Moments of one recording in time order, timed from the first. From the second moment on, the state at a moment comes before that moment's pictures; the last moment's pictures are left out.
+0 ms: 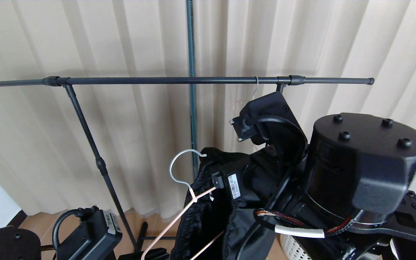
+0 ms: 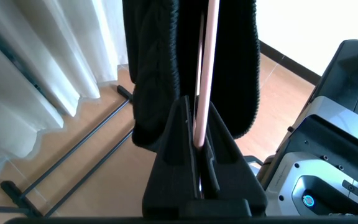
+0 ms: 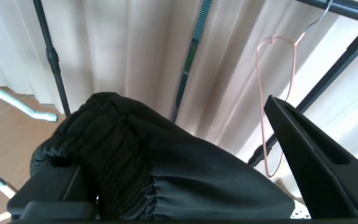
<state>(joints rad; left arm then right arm) -0.79 1.38 -0.11 -0.88 -0.14 -0.02 1.08 1.72 -0.93 -0.65 -0.73 -0.07</state>
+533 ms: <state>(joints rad) -0.79 1.38 -0.10 -0.93 -0.14 -0.03 1.10 1.73 -0.90 -0.66 -0.74 -0.07</state>
